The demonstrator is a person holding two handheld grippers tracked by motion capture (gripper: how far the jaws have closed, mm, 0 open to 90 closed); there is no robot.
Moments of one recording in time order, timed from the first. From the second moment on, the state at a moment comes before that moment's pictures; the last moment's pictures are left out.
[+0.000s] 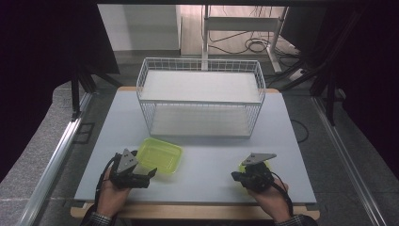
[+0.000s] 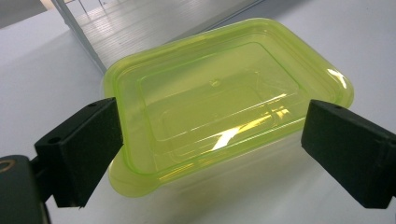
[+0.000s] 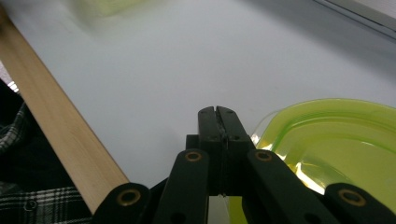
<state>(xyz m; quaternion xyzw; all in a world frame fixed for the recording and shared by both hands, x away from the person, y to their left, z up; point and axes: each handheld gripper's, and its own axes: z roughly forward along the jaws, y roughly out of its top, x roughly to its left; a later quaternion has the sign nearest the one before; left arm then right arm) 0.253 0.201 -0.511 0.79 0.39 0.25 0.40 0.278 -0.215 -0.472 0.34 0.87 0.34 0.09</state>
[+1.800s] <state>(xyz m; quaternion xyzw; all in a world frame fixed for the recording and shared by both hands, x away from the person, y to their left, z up) 0.277 0.258 -0.508 0.76 0.48 0.23 0.37 0.300 -0.262 -0.476 0.39 0.83 0.36 0.14</state>
